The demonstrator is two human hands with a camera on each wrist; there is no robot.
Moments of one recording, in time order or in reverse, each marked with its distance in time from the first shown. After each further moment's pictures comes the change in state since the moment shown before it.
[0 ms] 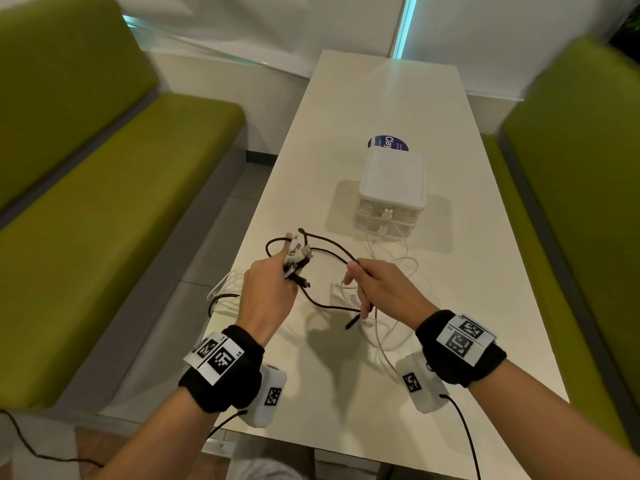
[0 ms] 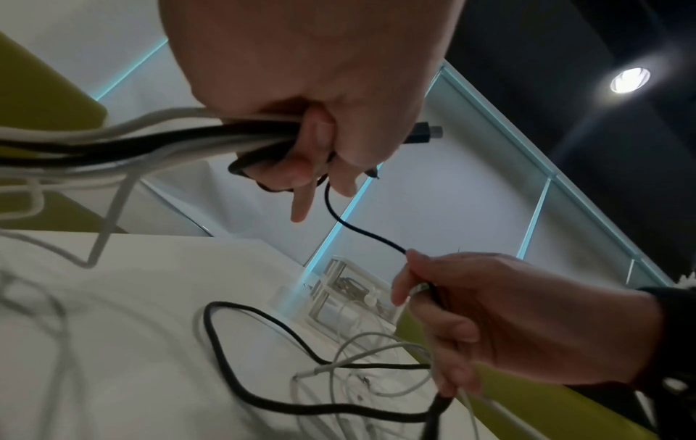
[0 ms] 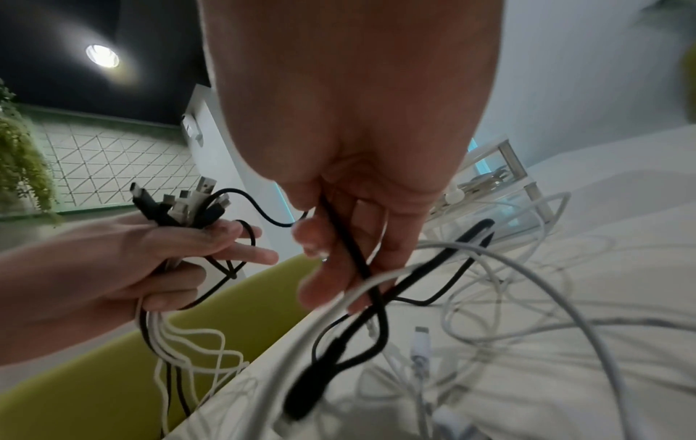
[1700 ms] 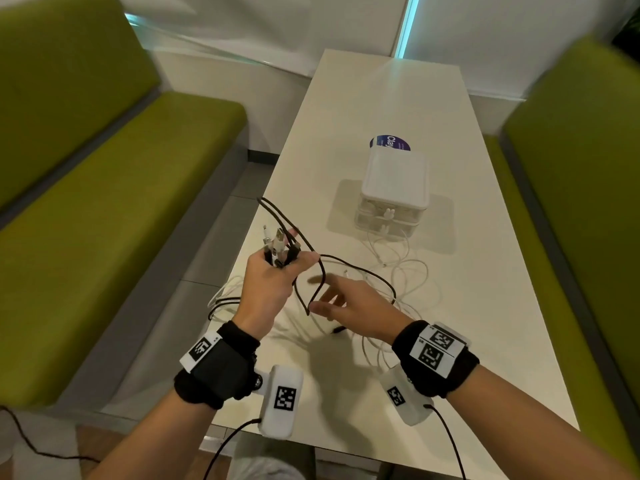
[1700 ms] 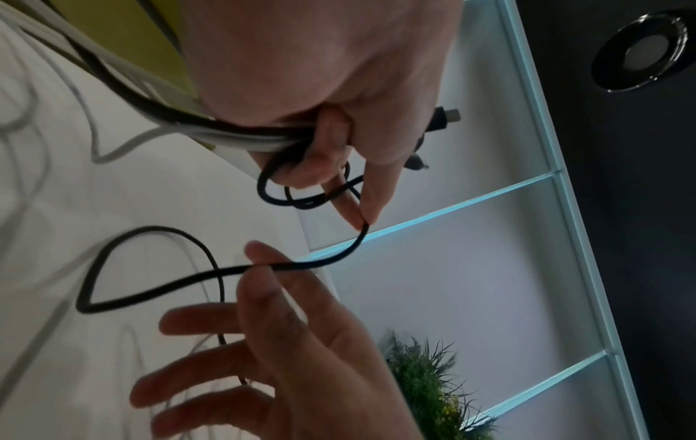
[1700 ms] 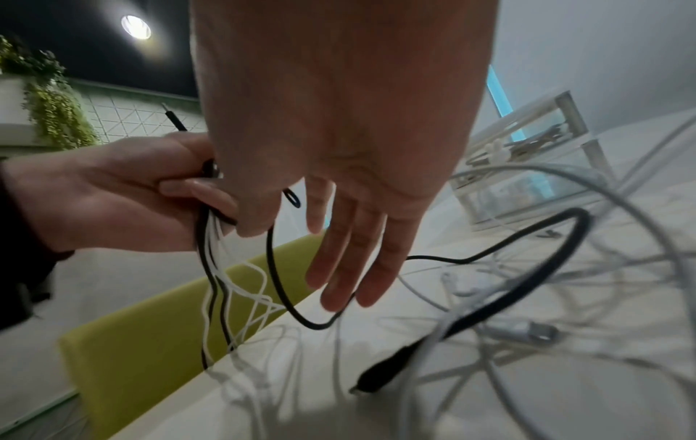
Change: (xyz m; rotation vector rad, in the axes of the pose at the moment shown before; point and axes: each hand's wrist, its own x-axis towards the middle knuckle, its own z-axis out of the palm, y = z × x) left_hand -0.005 0.021 -0.020 -0.917 -0.014 -0.287; right_hand 0.001 -0.003 0.039 -0.150 -0.196 -0.125
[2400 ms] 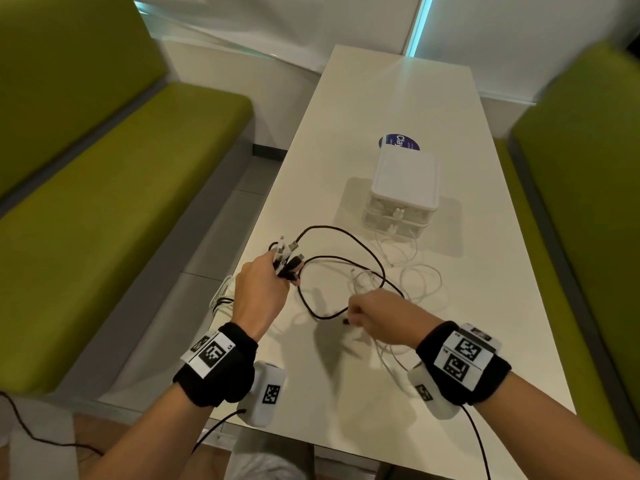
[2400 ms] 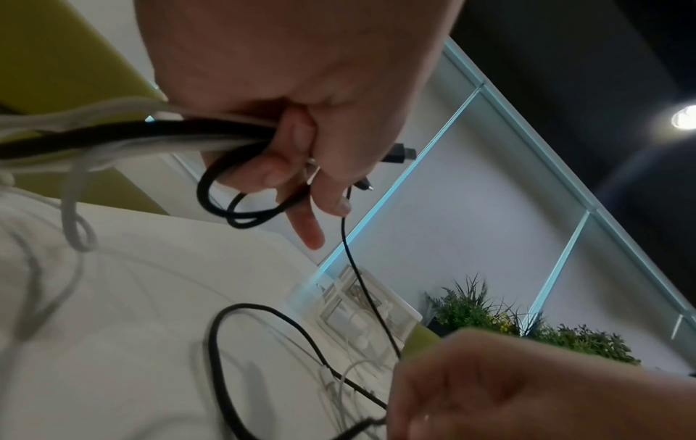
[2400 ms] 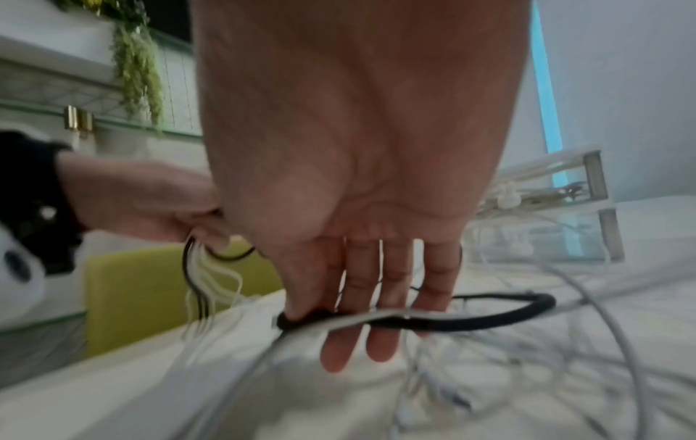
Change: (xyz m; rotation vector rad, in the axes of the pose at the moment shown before) left_hand 0.014 -0.032 -0.025 0.727 0.045 0.088; right_hand -0.008 0.014 -0.016 -0.550 -0.192 0.114
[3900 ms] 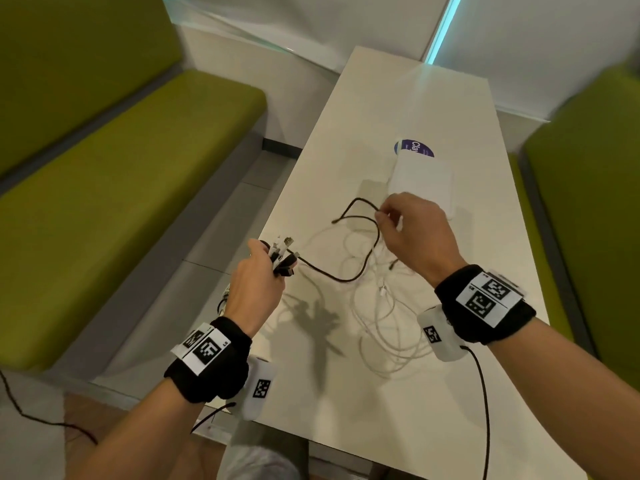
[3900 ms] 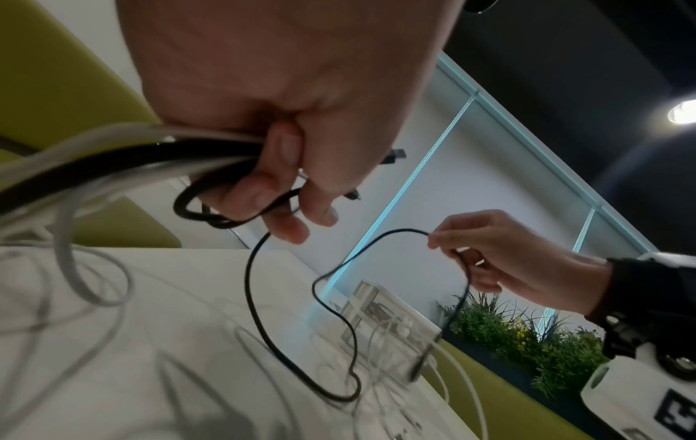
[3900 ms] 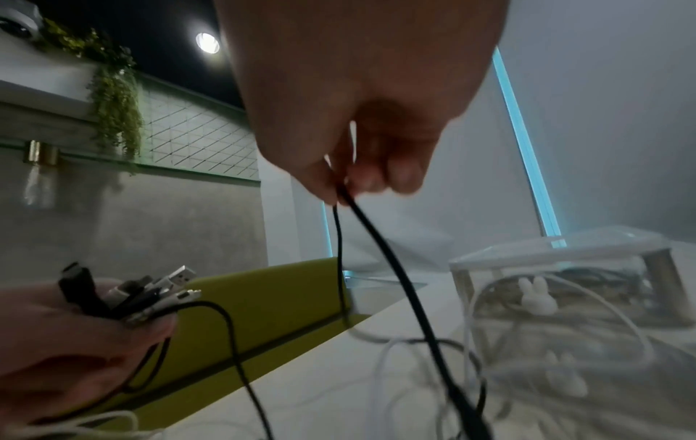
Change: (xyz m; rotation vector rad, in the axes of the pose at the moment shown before) left_hand 0.002 -0.022 -0.015 0.104 0.013 -0.050; right_hand 0.020 -0.011 -0.090 0.034 0.885 -0.121
